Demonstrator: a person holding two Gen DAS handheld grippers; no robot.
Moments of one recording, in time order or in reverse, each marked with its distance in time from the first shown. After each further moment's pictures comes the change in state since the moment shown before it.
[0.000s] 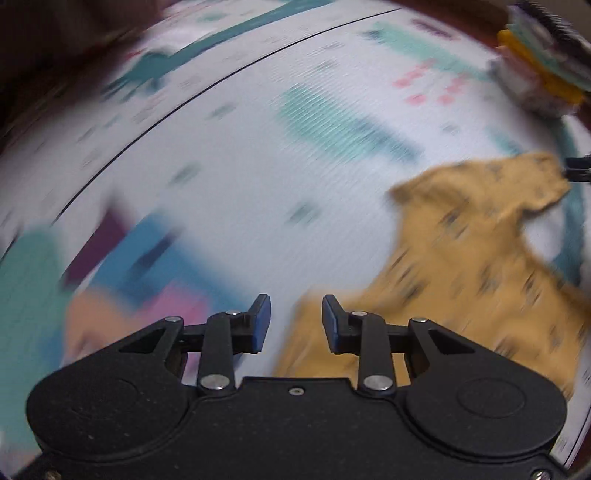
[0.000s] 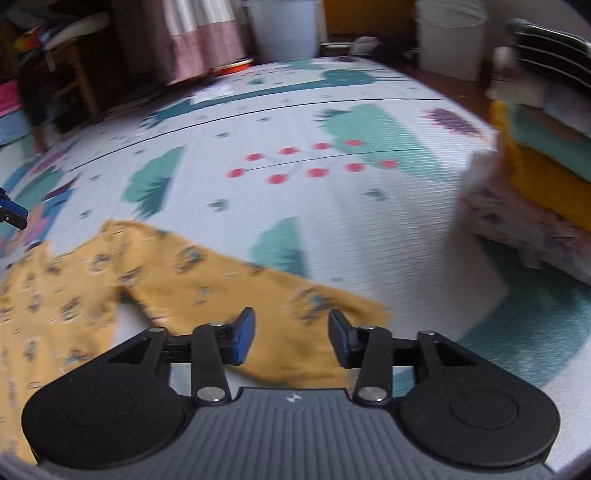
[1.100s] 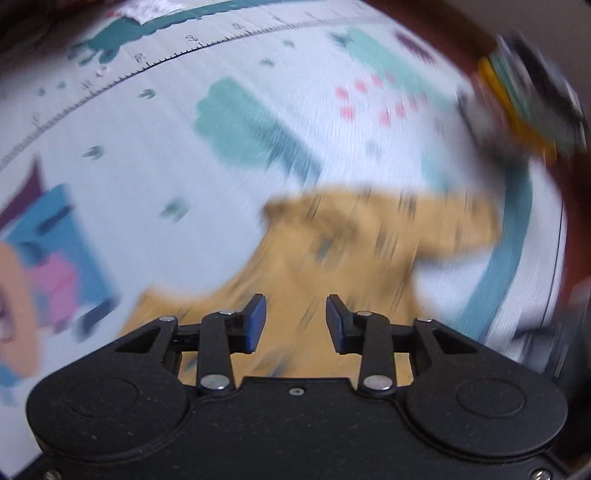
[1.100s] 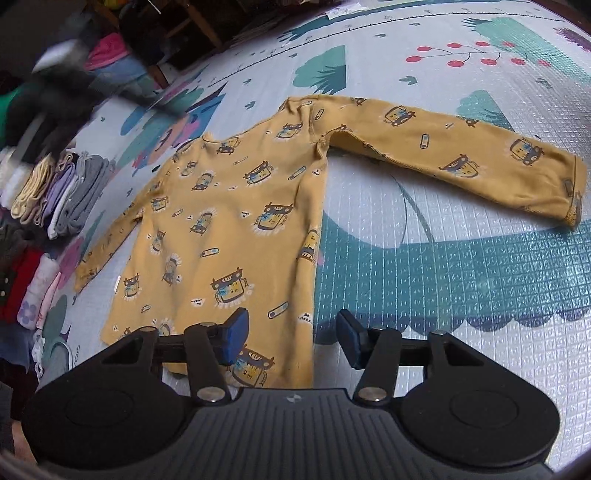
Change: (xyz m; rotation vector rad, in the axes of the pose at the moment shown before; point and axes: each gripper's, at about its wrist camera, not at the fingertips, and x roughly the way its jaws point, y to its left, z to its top) left arm 0.021 -0.116 0.080 -0.278 0.036 -0.252; right arm -0.023 0.087 -0.081 -0.007 0.234 0.409
